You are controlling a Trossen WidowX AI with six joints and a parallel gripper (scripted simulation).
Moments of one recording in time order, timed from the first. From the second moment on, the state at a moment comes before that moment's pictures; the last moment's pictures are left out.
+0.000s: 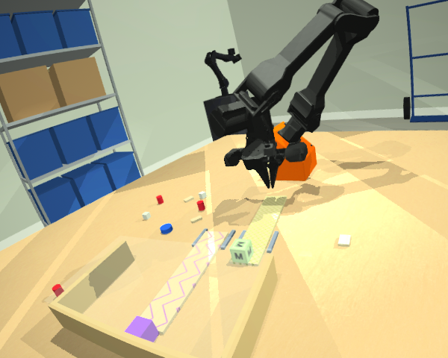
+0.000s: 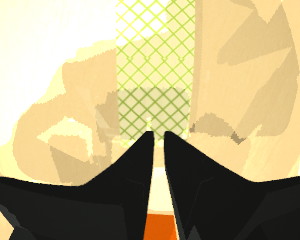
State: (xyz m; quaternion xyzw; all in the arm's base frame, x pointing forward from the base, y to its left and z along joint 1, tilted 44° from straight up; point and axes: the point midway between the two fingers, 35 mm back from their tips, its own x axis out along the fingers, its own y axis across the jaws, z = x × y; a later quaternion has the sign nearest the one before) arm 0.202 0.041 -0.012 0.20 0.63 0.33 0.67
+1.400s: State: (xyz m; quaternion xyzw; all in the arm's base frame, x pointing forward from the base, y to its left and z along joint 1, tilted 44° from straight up) arm 0.362 0.043 0.030 0.20 0.63 0.32 0.68
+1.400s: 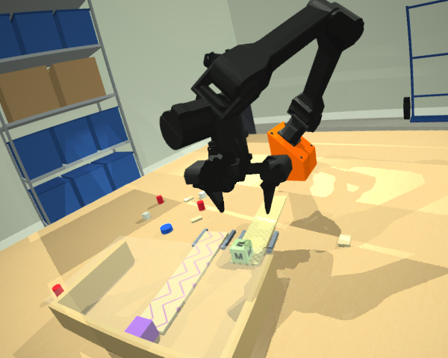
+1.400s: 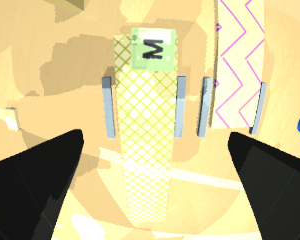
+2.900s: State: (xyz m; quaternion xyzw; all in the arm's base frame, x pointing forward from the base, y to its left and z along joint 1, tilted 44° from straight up) arm 0.412 0.086 0.005 0.20 0.63 0.32 0.68
